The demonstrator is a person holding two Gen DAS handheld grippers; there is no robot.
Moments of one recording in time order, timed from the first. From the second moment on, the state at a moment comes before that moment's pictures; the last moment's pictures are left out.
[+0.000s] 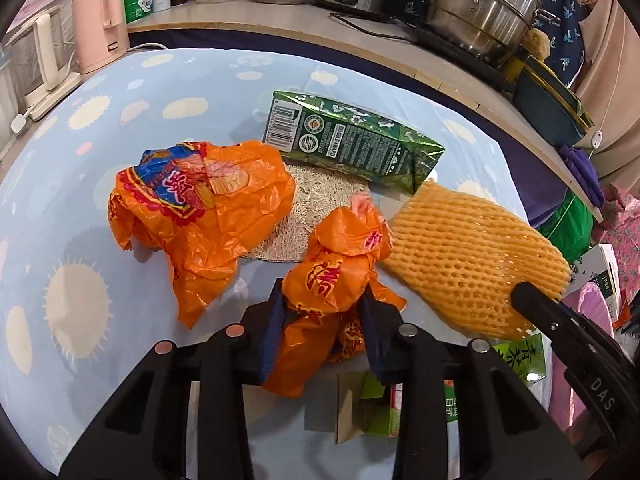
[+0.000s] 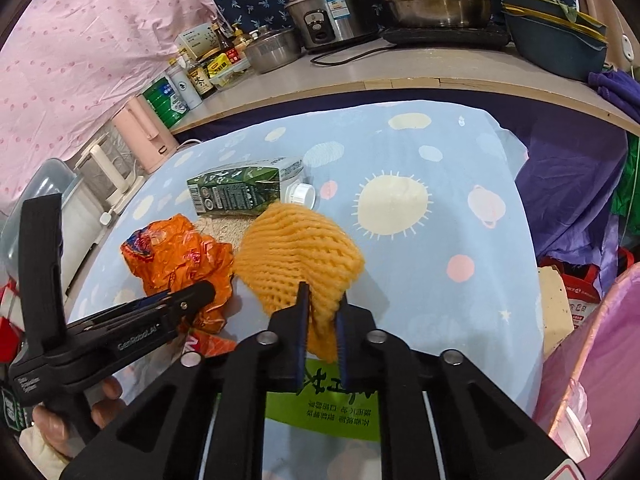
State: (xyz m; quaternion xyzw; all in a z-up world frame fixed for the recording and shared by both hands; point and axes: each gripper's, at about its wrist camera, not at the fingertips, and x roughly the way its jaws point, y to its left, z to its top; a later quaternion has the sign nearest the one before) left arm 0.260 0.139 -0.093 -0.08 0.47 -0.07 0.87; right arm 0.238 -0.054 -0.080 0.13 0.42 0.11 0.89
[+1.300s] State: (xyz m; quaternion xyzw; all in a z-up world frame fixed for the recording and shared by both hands) left arm 0.084 -0.005 0.008 -0.02 0.41 -0.24 0.88; right arm 0.039 -0.219 0.004 0.19 0.29 -0.02 0.94
